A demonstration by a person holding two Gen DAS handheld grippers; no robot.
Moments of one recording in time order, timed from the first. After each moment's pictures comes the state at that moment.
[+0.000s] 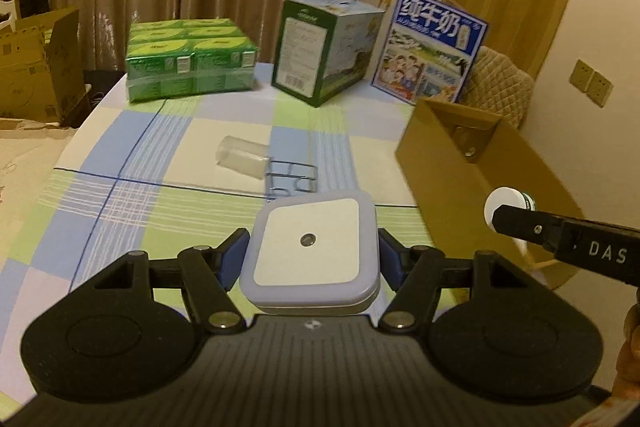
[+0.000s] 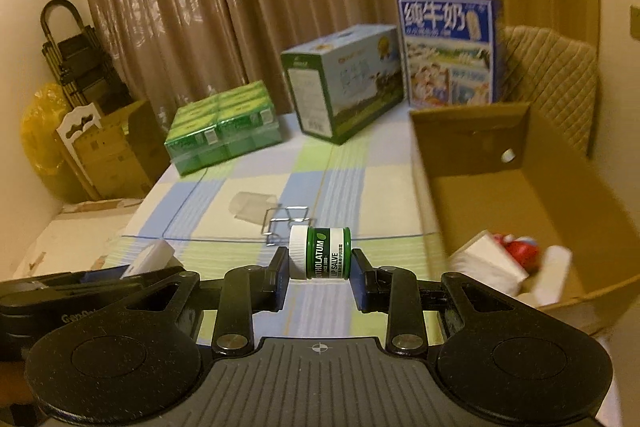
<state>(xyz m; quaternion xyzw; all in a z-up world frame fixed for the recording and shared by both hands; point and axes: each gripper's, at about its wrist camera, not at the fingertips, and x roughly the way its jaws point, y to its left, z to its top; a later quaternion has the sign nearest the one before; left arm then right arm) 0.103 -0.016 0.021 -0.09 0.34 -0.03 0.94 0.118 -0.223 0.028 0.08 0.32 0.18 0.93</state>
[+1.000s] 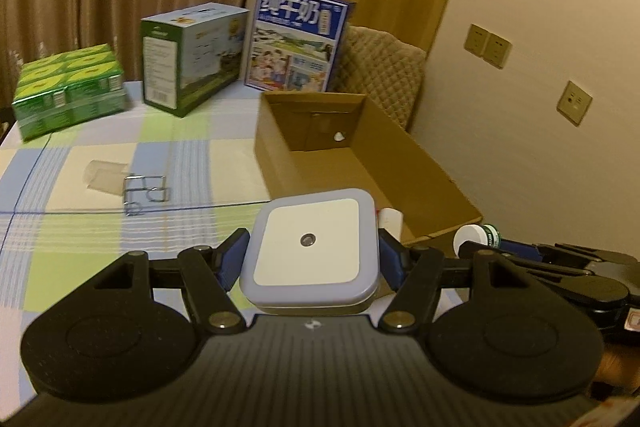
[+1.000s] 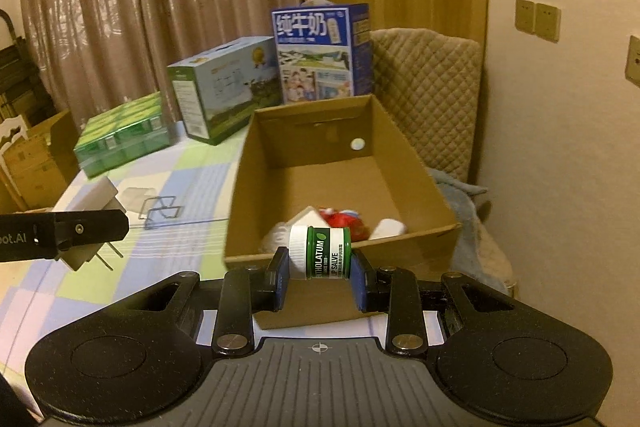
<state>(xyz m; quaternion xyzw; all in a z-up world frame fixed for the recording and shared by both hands) 0.086 -0.153 0.053 -0.05 0.33 -0.15 0.93 0.058 -0.368 0.023 0.07 0.32 0.06 0.94</state>
